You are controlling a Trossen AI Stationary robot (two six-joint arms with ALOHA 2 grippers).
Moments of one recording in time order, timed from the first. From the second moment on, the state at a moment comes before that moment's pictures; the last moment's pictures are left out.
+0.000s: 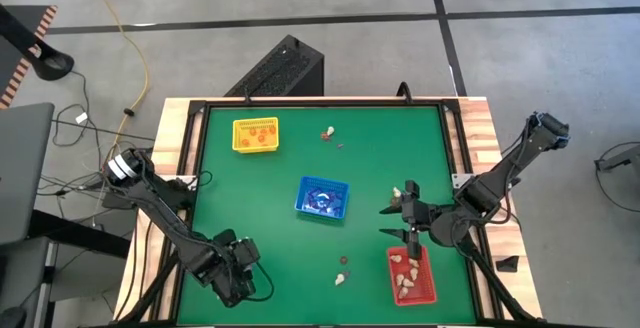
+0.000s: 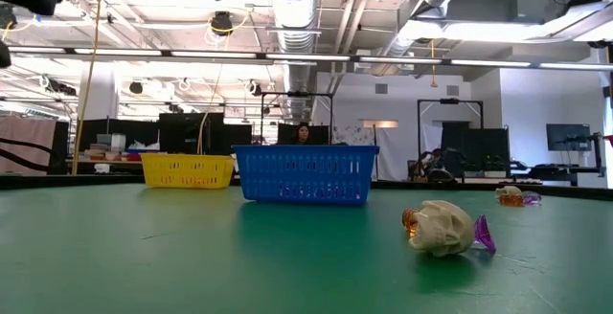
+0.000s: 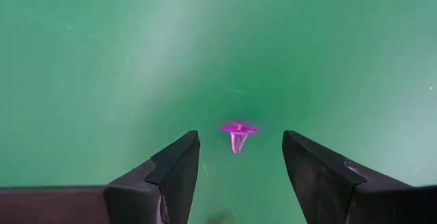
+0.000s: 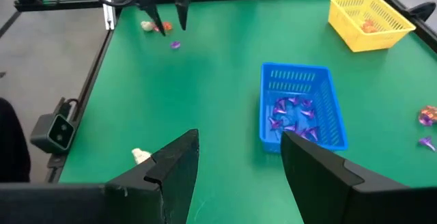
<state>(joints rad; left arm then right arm) -0.82 1.64 1.02 -0.71 -0.23 -1.30 0.70 1.07 0.89 -0.43 0.64 0.47</state>
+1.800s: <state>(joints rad) -0.85 1.73 0.95 -0.55 -0.27 -1.22 0.70 1.07 0.87 -0.43 0.61 0.49</state>
